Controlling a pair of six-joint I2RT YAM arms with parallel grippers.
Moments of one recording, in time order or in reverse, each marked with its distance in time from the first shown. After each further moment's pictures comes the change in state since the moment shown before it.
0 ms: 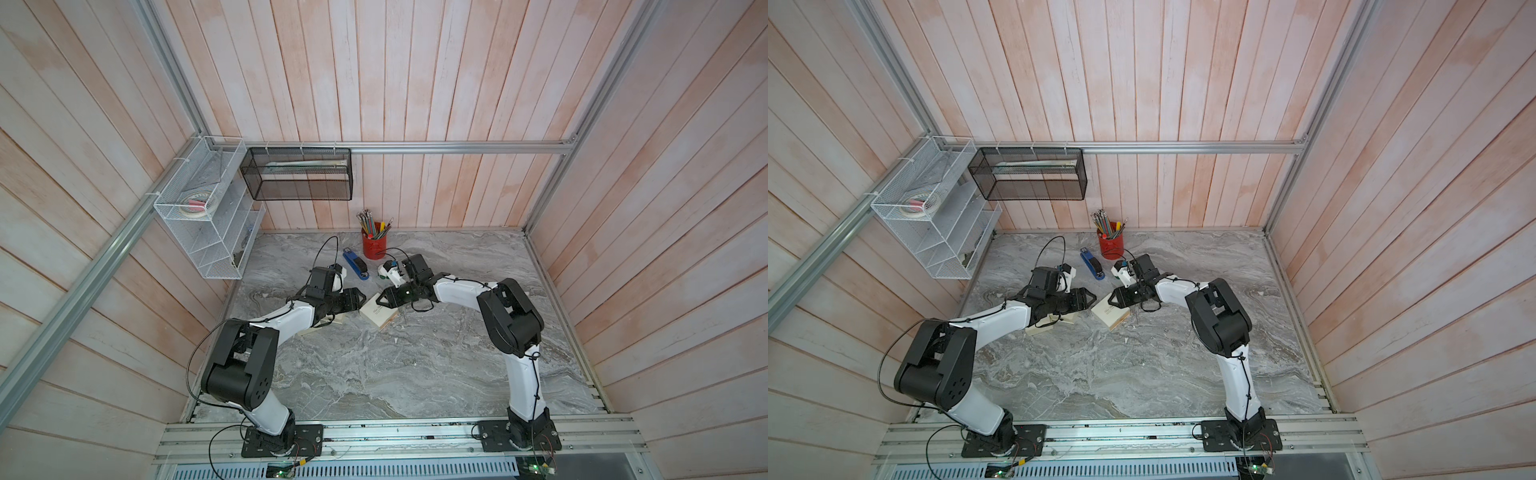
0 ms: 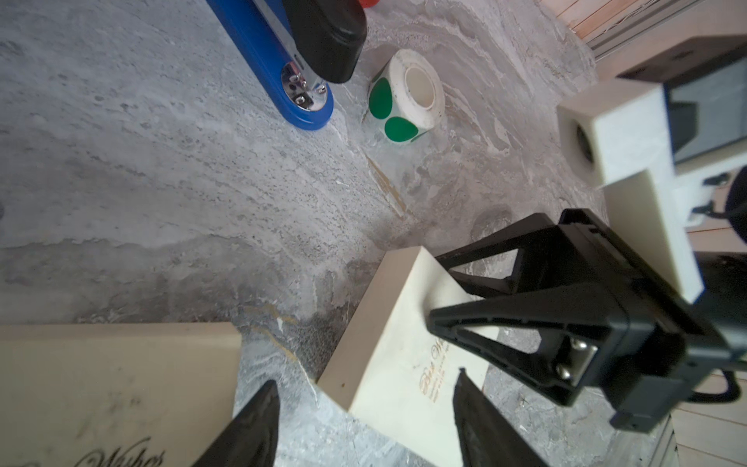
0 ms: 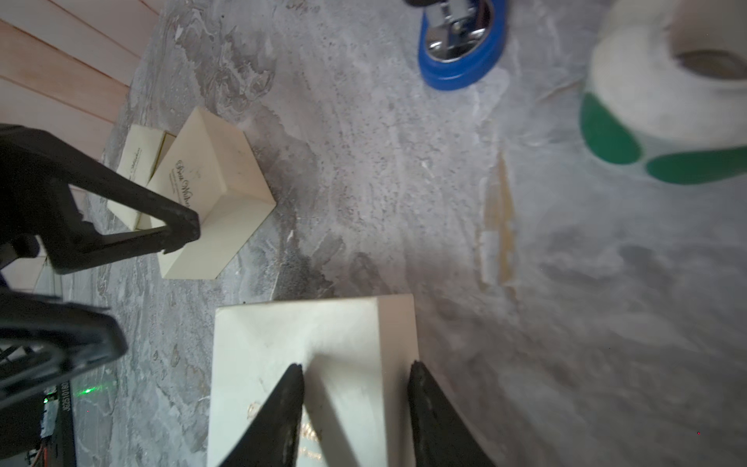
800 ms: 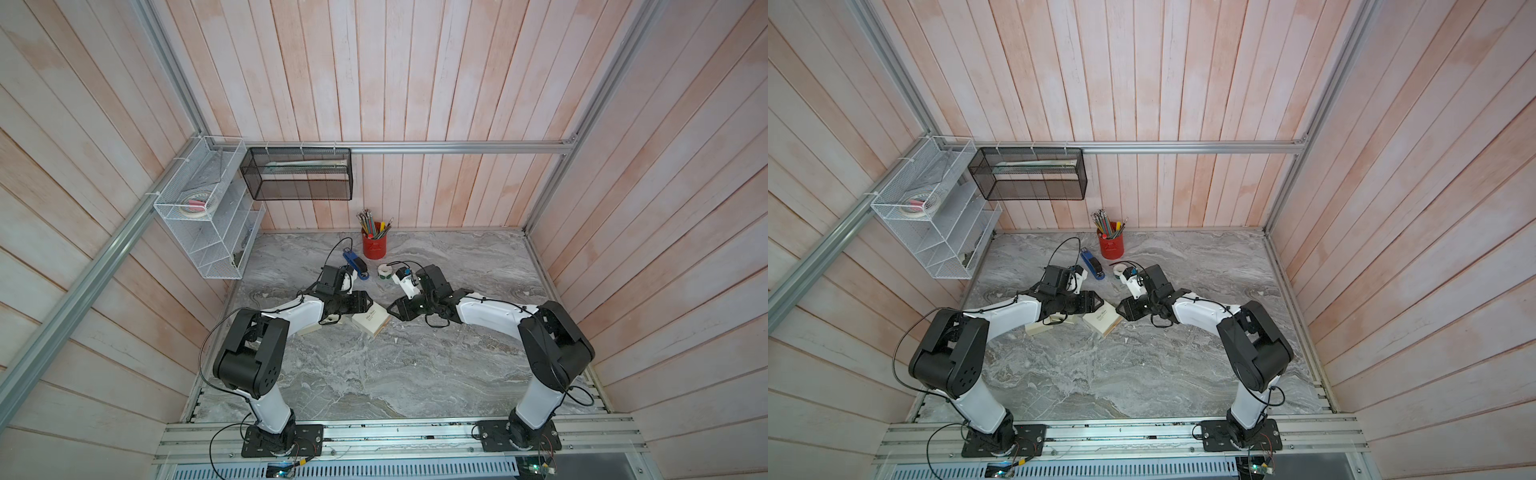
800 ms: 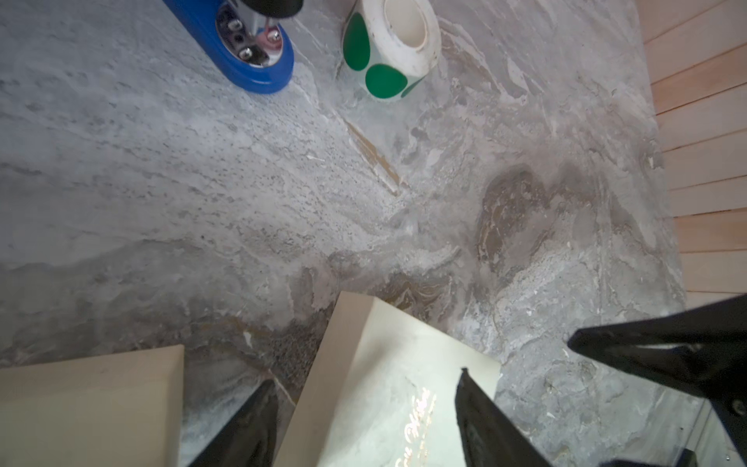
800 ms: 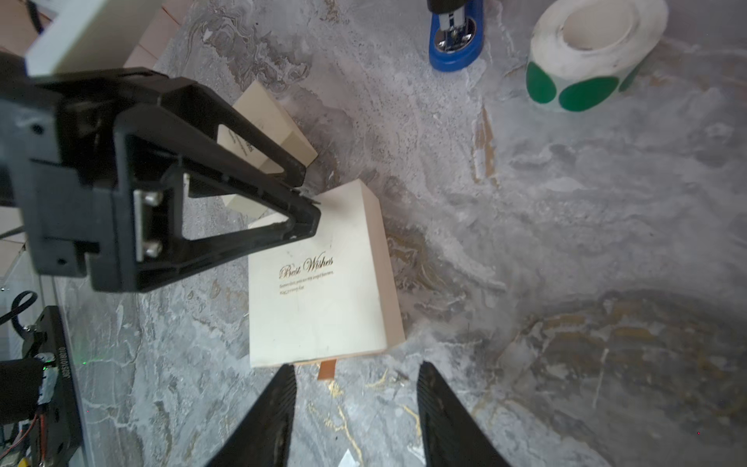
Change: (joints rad) left arm -0.053 0.101 0.084 -0.079 -0.010 0.097; right arm 0.039 -0.381 -0.395 0.097 0.154 0.032
